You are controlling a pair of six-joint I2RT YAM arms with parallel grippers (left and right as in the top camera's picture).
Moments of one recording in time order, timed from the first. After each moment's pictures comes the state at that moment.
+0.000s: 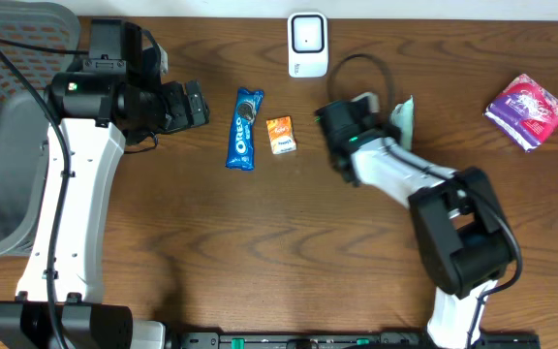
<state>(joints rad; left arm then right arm) -0.05 1.59 1.64 -1.18 0.22 -0.30 0.50 2.01 1.21 -0.41 0.92 0.03</state>
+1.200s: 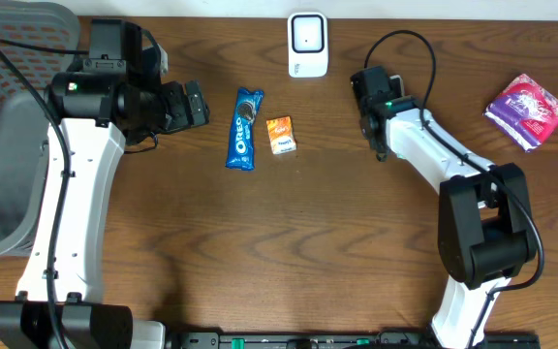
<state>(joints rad) -0.05 1.59 1.64 -1.18 0.22 -0.30 0.29 2.01 1.39 -0.64 0.58 0.10</state>
